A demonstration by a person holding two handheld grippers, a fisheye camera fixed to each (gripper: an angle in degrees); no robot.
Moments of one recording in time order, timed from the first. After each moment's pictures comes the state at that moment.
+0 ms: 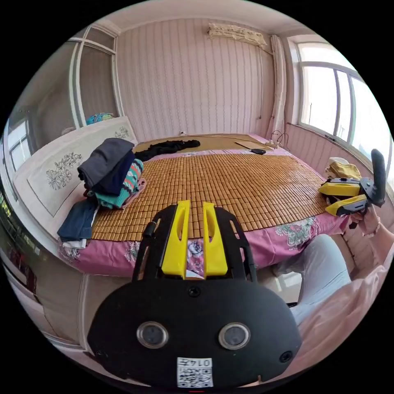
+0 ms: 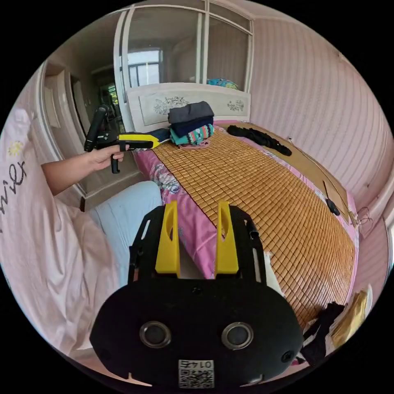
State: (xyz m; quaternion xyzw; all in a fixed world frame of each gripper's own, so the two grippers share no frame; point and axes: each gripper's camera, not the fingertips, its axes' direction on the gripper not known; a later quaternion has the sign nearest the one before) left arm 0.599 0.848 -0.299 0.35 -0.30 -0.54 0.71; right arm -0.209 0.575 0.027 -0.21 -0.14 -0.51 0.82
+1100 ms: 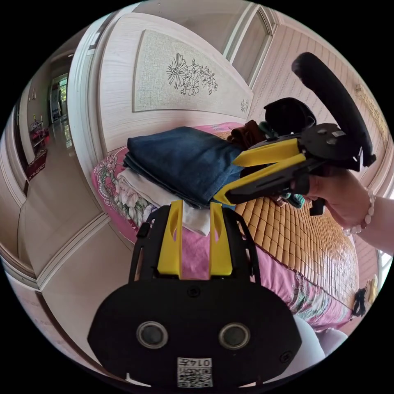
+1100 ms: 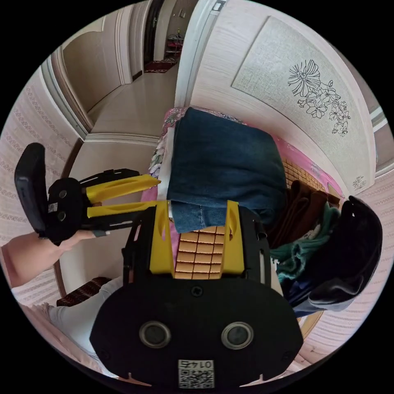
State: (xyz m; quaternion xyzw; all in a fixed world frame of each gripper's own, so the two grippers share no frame) left arm 0.423 1.398 -0.334 0.32 -0.24 -0.76 0.51; right arm -0.575 1.086 0.649 -0.35 -0.11 -0.72 0.58
